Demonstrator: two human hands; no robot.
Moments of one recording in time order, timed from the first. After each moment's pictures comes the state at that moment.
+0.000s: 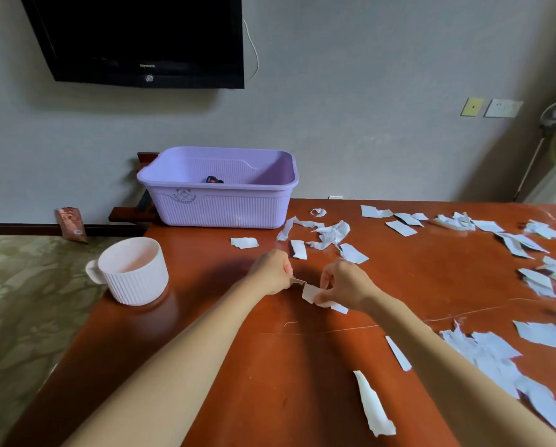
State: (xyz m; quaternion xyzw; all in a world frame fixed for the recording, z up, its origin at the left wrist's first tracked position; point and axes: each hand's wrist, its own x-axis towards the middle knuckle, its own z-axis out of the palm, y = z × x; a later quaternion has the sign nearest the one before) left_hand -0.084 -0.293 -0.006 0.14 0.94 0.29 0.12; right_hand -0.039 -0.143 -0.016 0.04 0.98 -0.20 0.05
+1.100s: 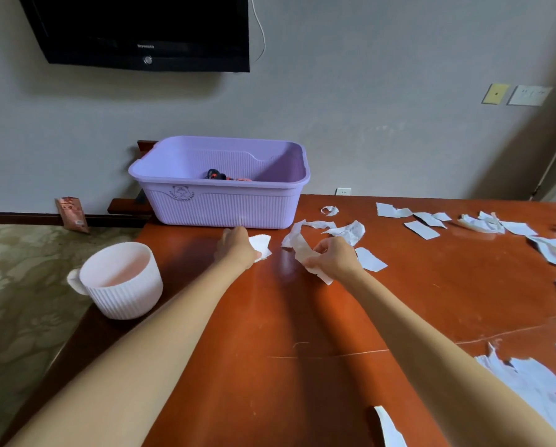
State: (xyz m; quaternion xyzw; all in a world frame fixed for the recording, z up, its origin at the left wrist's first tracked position) left_hand -0.165 -0.325 -0.018 -0.03 0.97 0.25 0.04; right_hand -0.111 -0.167 -0.011 0.16 0.90 -0.40 0.02
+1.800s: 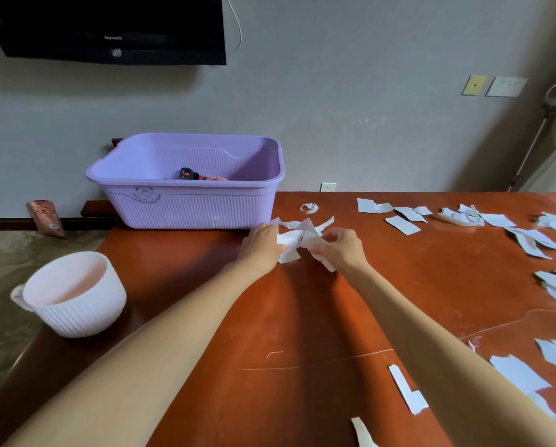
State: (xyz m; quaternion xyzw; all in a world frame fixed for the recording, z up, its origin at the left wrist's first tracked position) left_hand -0.164 -0.254 -0.022 0.16 0.96 0.23 0.02; right_hand -0.114 -0.120 -0.018 0.20 0.84 -0.50 -0.07
